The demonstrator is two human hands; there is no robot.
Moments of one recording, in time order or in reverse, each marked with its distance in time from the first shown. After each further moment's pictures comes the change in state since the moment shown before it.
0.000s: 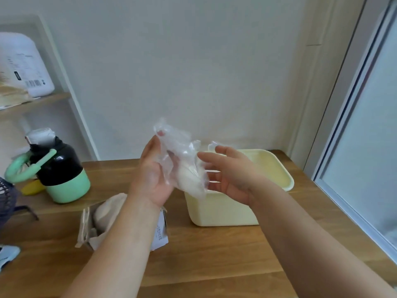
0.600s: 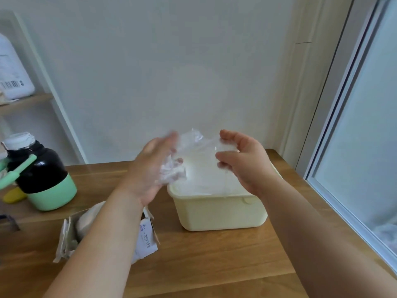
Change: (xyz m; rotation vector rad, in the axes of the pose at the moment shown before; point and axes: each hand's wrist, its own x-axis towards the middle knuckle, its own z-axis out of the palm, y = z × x) left_hand 0.009 0.005 0.020 0.534 0.138 -0.216; right_hand 0.005 -0.015 -0.038 -0.285 0.287 -0.363
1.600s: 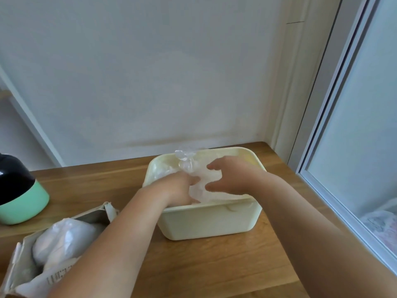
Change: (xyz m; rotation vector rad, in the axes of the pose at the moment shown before) left_hand 0.059 -0.050 0.050 1.526 -0.501 -0.059; right_hand 0.040 0.030 -0.037 -1.177 -0.427 0.065
